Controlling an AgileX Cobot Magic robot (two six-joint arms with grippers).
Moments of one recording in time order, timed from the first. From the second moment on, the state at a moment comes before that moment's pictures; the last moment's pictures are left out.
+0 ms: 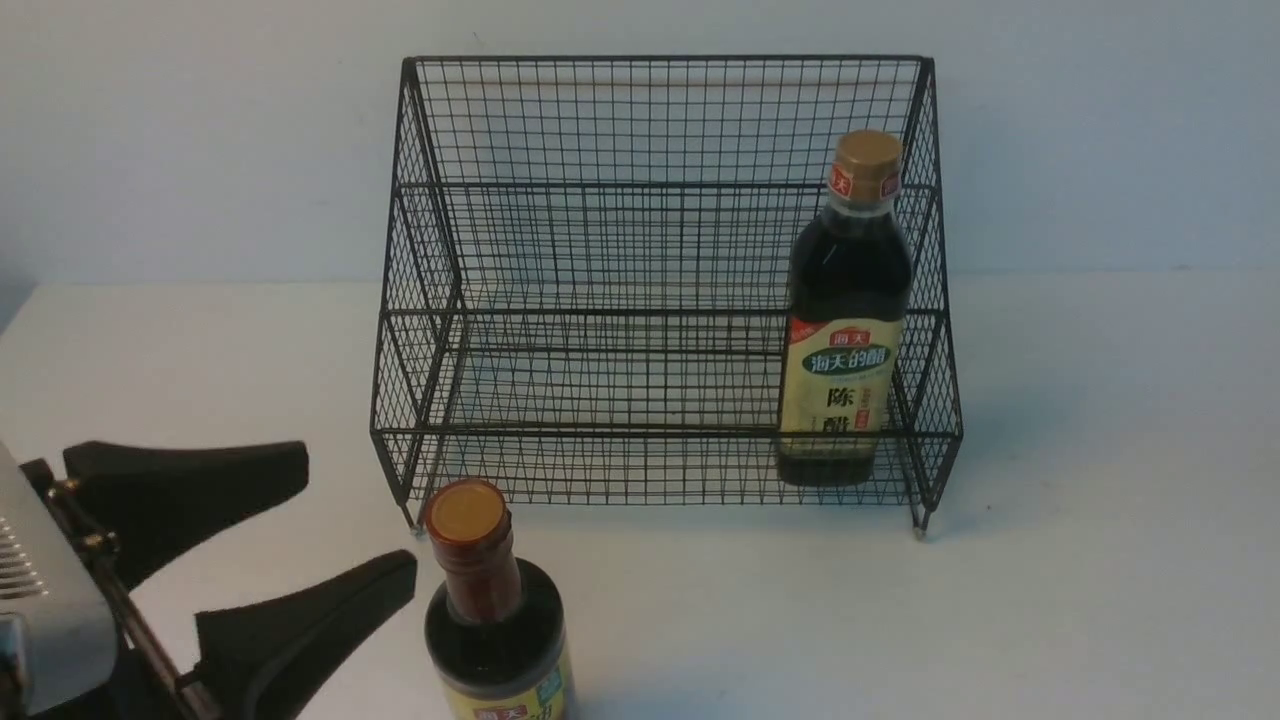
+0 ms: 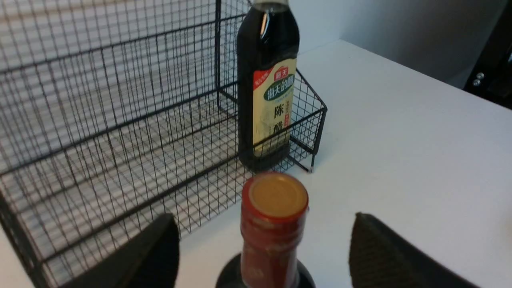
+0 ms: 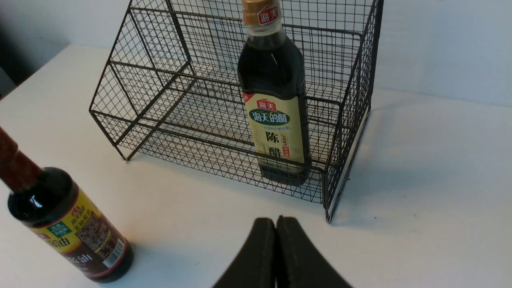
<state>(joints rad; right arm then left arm) 0.24 0.51 -0.86 0.28 0.99 -0.11 -0.01 0.65 -0.46 -1.39 0.76 1.51</state>
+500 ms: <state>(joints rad) 0.24 0.51 -0.86 0.28 0.99 -0.10 -0.01 0.93 -0.46 -1.57 0.84 1.70</state>
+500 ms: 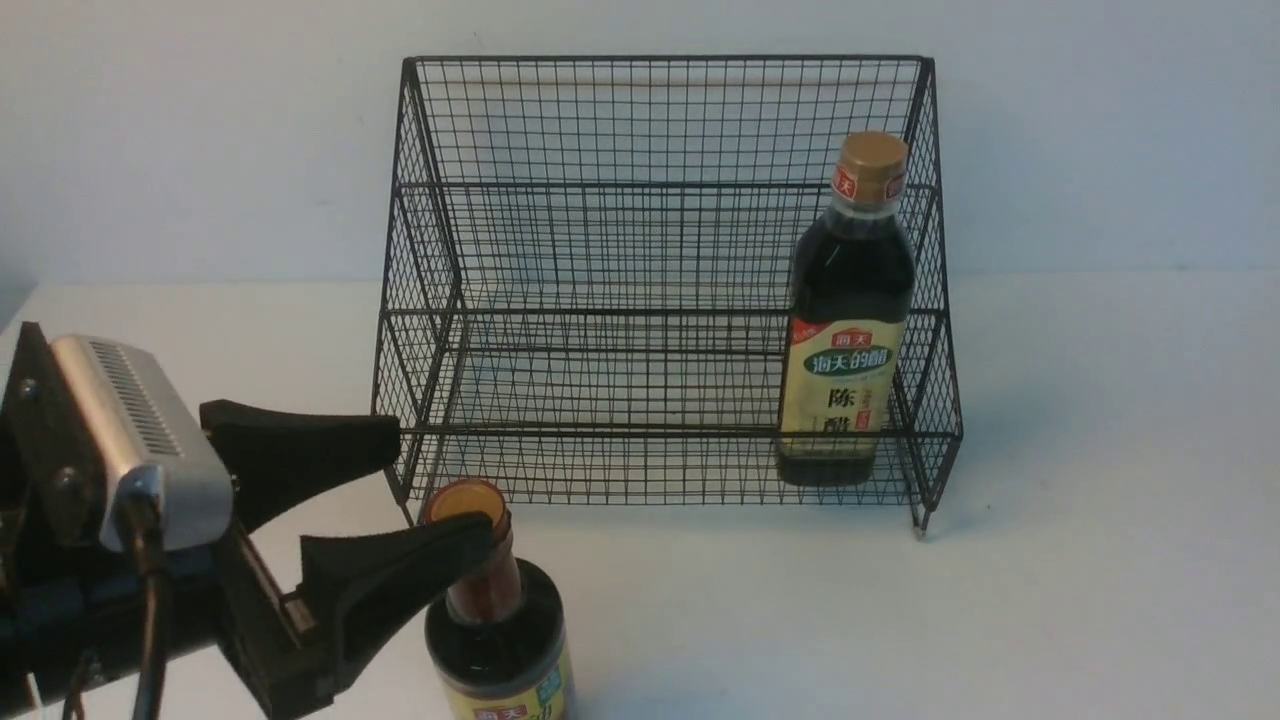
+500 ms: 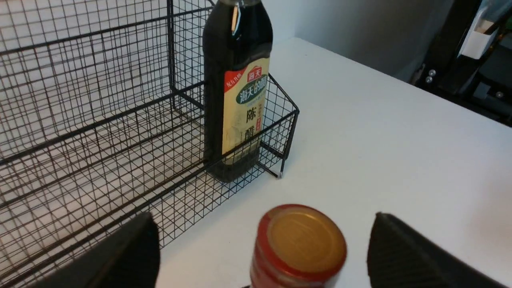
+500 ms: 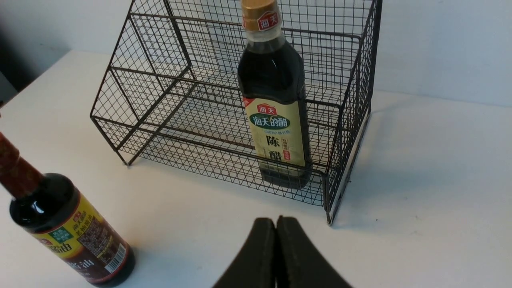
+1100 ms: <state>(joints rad) 0.24 0.51 -0.86 0.27 0.96 -0.10 -0.01 1.09 -0.46 -1.60 0.92 1.84</state>
